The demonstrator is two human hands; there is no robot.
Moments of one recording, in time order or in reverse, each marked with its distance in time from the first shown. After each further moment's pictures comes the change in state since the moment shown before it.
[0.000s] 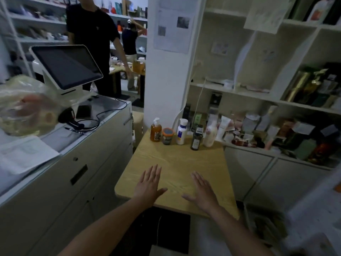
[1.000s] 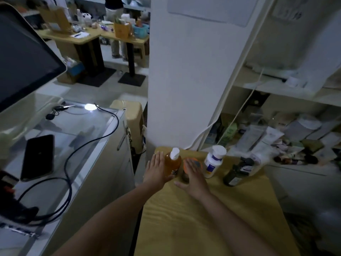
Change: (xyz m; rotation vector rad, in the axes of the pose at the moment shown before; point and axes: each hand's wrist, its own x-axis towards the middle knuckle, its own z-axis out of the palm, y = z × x) left_hand 0.413 -0.201 -0.005 -0.339 -0.101 -0.018; right_hand 0.434 -0.090 -0.004 0.166 0.003 0.080
